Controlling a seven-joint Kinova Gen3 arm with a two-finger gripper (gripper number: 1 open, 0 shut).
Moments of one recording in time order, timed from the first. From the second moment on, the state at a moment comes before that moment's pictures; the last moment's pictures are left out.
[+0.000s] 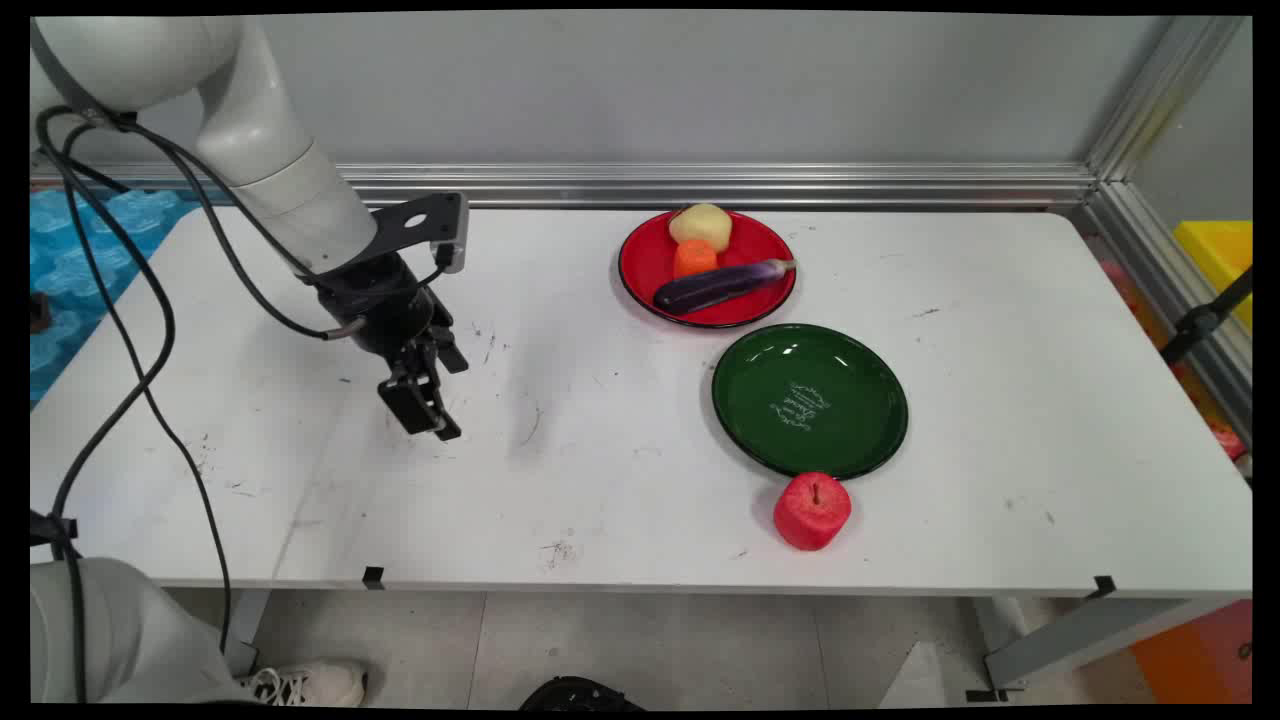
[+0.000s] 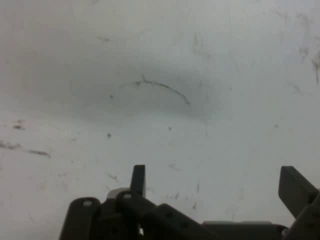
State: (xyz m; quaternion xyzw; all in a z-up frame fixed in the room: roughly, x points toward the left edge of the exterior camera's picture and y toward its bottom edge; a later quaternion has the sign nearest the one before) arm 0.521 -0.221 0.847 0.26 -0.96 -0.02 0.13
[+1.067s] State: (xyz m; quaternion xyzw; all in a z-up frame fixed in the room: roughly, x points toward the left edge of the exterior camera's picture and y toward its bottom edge) arm 0.450 -0.311 0.847 0.26 -0.94 0.08 0.22
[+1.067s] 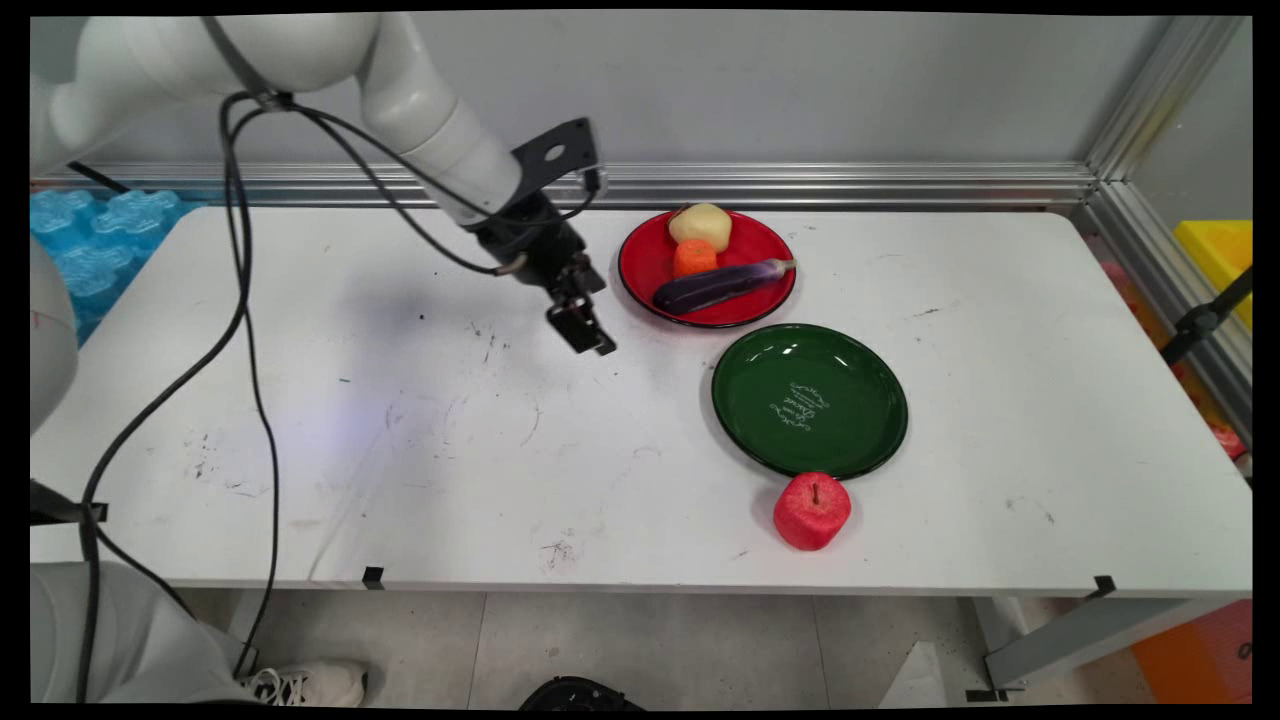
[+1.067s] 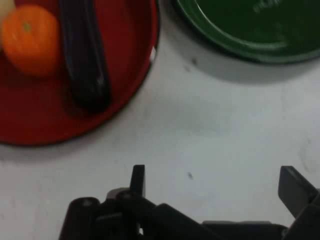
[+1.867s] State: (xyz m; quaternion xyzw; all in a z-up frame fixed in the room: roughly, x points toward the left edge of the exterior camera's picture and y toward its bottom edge) arm 0.432 -0.369 0.813 0.26 -0.92 0.13 0.25
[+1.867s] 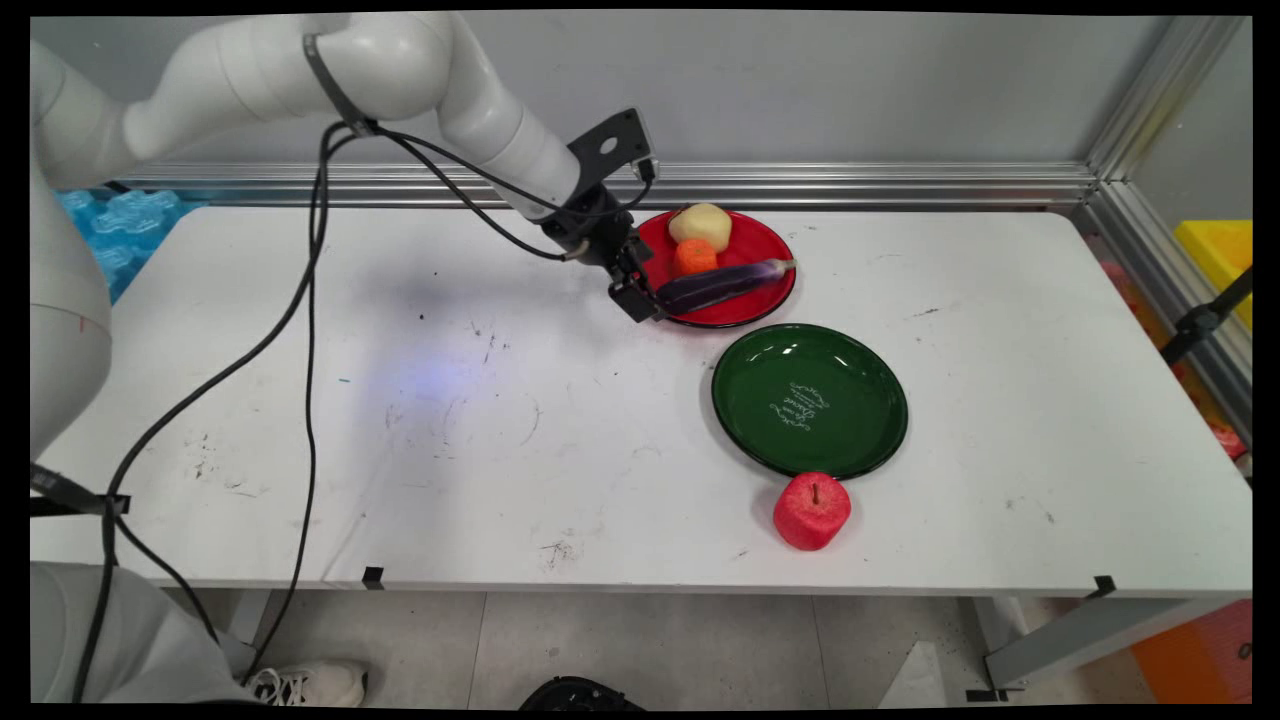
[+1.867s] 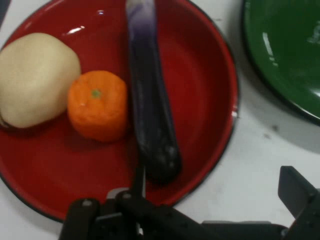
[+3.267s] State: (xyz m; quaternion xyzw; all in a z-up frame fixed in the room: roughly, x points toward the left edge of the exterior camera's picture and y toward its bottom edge) arm 0.416 -0.419 0.747 0.33 -0.89 0.14 0.28
